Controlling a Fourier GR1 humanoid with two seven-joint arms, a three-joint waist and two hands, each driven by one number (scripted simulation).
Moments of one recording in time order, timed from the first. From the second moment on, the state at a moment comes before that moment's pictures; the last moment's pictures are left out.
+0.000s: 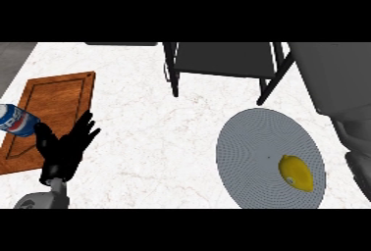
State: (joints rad) left arm -0.06 0.21 0.04 -1.40 0.16 0.03 0.27; right arm -1.52 -0.25 0.04 -0.86 0.68 0.07 0.82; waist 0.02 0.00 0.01
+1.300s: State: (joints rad) left arm -0.07 0.21 0.06 -1.40 0.15 0.01 0.29; right arm -1.59 -0.27 -0.06 -0.47 0.73 -0.12 0.49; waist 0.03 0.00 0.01
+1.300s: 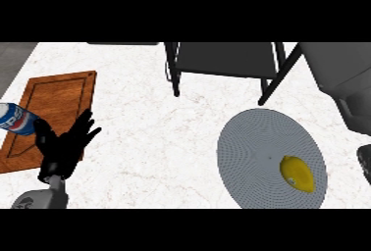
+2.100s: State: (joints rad) left arm -0.07 0.20 0.06 -1.41 0.14 0.01 0.29; right arm -1.62 -0.27 -0.33 -0.52 0.52 -0.40 0.48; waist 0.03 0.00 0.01
